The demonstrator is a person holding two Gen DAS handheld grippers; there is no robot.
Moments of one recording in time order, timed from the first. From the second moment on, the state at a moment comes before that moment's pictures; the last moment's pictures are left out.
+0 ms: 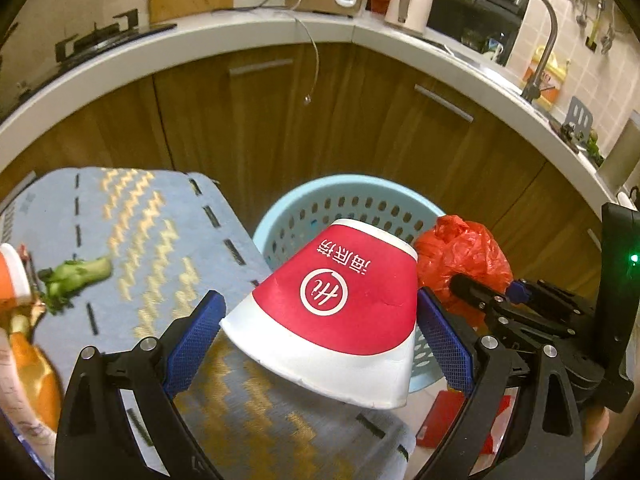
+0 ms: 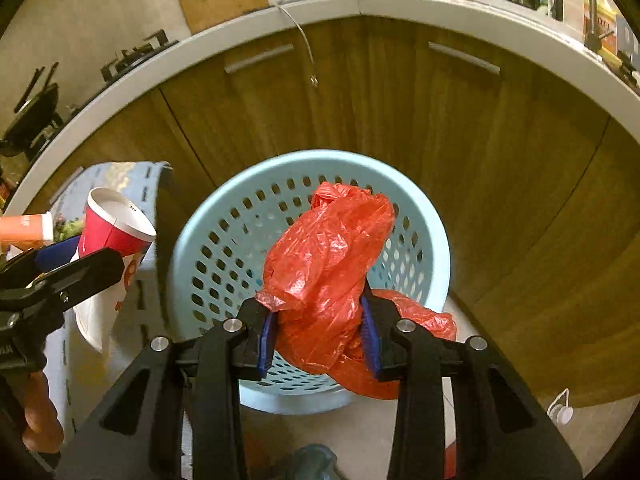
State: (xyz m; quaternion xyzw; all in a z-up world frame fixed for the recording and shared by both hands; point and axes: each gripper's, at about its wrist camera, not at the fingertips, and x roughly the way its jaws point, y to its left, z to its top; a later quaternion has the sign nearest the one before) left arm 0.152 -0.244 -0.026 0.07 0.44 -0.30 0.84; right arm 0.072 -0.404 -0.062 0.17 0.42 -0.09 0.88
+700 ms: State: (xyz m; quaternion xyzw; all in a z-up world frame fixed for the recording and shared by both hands) left arm 0.151 -0.235 -0.017 0.06 0.44 -0.29 0.85; right arm 0.061 -0.412 -0.052 0.20 0.41 -0.11 0.88
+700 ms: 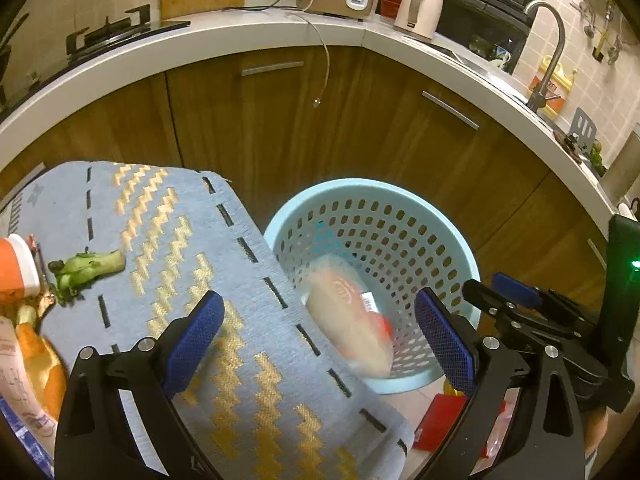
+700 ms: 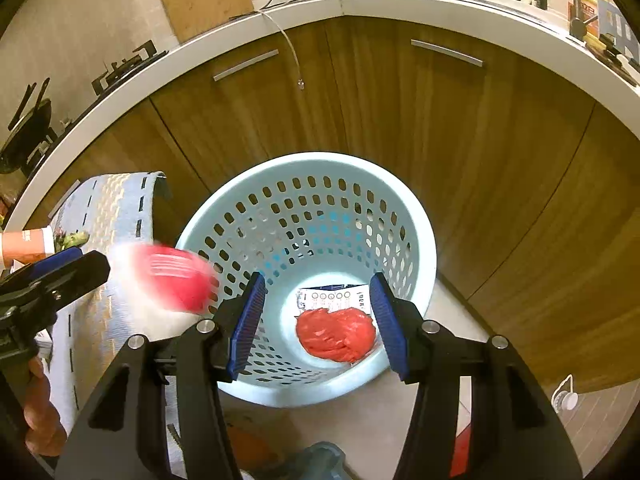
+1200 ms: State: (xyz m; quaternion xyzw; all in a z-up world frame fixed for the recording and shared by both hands) left arm 0.110 -0.166 0.019 0.00 0.39 -0.29 0.88; right arm 0.046 -0.370 -0.008 0.17 0.36 -0.06 0.92
